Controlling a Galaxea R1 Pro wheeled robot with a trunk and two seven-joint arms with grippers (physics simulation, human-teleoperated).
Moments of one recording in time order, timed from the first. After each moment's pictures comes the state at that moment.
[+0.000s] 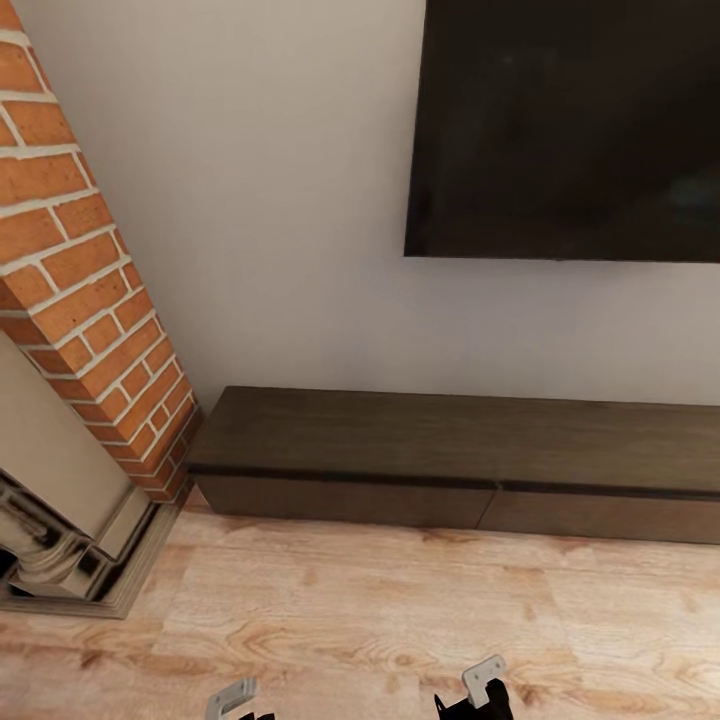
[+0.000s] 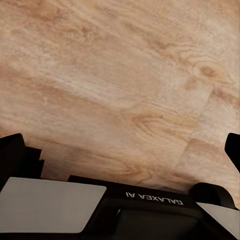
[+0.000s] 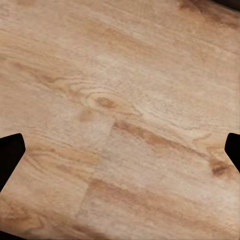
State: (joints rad) left arm -0.49 0.02 0.17 0.05 0.22 -0.05 -0.23; right arm -0.45 0.03 0.09 -0.03 0.23 -0.38 0.00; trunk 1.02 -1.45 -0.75
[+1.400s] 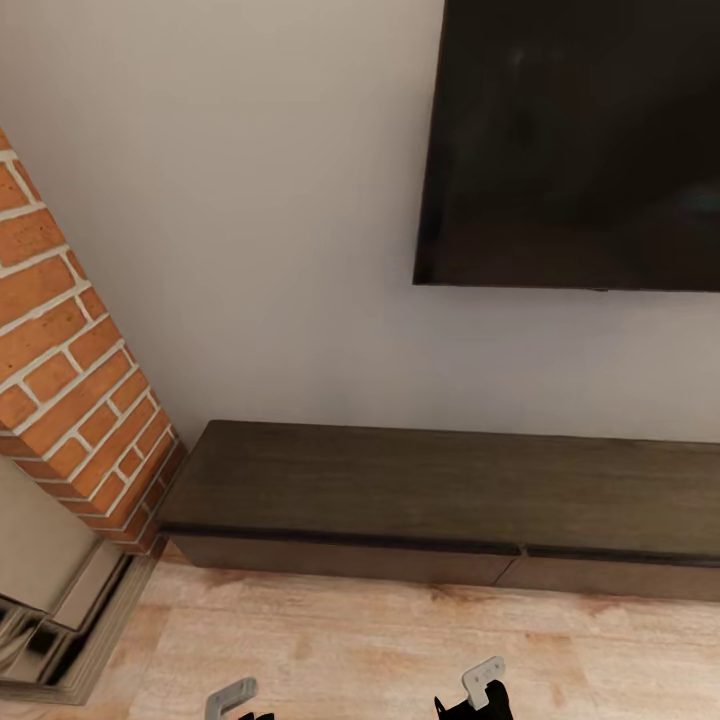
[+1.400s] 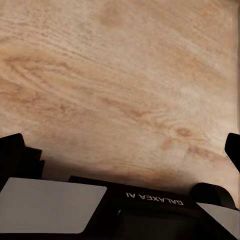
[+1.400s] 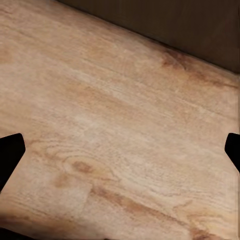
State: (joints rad) left arm -0.49 0.02 0.17 0.05 0.22 -0.06 -0.23; right arm -0.45 0.03 0.09 -0.03 0.24 -0.37 0.00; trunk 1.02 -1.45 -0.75
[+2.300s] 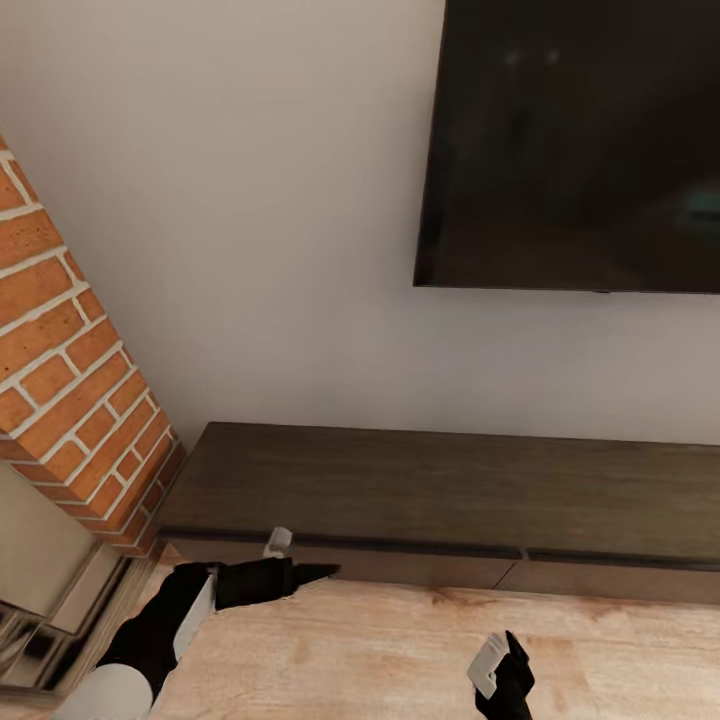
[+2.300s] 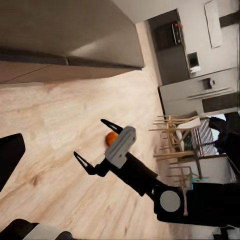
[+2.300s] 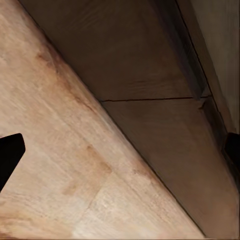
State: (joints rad) left arm -0.53 0.06 -0.03 -0.74 0.21 0.62 -1.20; right arm -0.45 0.04 0.10 -0.03 0.87 -0.15 -0.63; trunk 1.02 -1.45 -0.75
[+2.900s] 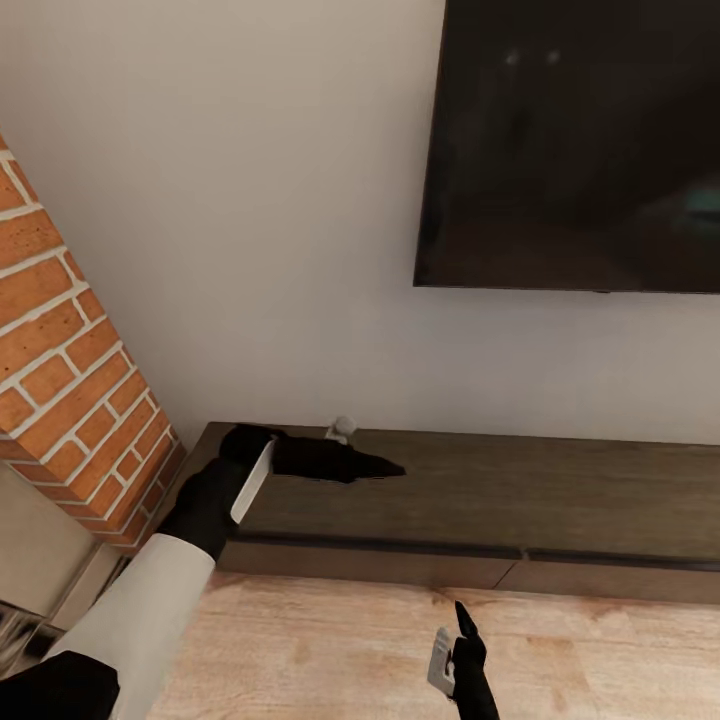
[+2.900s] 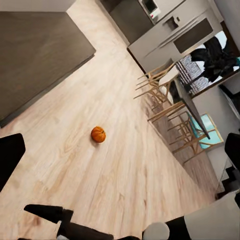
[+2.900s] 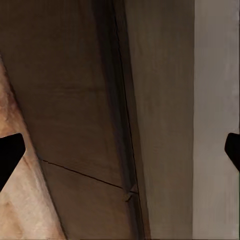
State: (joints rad) left arm -0.86 -0.05 -0.25 -1.03 0.21 0.90 -1.22; right arm -0.45 0.11 0.11 -0.03 1.34 -0.01 -0.84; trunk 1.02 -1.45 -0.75
